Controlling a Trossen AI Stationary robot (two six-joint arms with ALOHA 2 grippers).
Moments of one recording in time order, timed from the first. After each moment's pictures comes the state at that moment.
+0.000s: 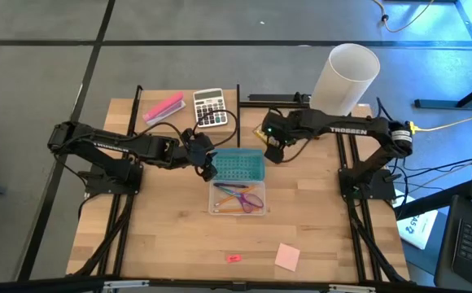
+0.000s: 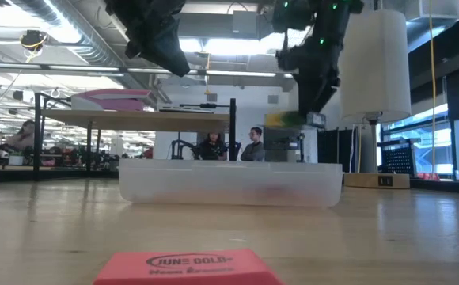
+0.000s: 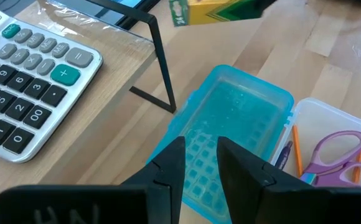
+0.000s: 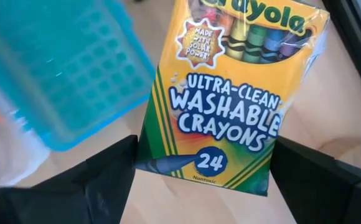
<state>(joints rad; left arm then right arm) -0.08 1.31 1.03 -0.54 -0.53 -0.46 -0.24 1.61 1.33 -1.00 0.20 0.26</state>
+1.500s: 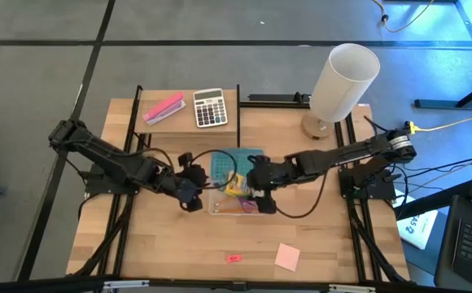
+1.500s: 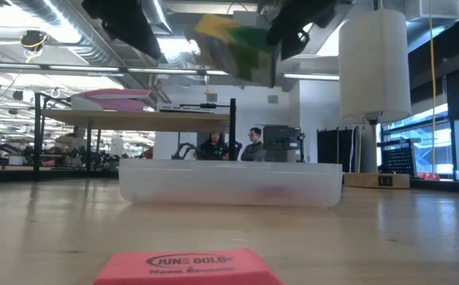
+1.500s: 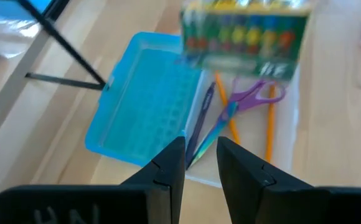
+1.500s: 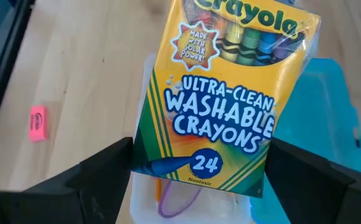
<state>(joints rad) -0.37 1.31 1.03 -0.64 -0.54 -0.46 0.20 1.61 1.30 -0.56 0.07 0.13</state>
